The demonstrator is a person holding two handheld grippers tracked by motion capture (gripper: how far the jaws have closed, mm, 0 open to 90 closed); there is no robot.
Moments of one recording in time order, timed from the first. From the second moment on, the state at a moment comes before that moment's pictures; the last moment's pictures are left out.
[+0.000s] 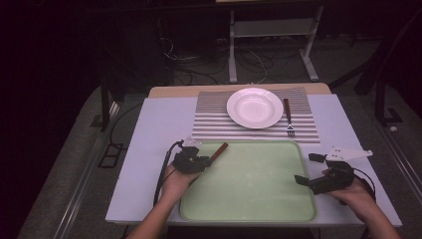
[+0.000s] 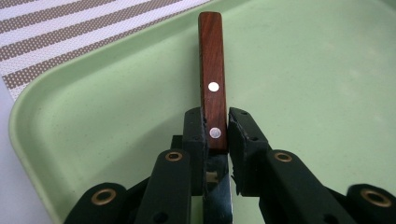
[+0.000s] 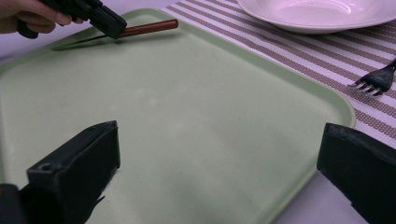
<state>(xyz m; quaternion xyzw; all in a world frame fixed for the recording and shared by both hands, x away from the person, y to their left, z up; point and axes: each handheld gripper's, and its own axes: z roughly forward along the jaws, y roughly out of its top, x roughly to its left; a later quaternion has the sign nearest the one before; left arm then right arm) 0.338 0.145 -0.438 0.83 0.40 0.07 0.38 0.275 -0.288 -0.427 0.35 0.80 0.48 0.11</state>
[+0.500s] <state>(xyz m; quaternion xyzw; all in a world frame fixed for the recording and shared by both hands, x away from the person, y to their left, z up) 0.346 0.123 -0.432 0.85 0.35 0.07 0.39 0.276 -0.288 -0.427 0.35 0.80 0.48 0.11</state>
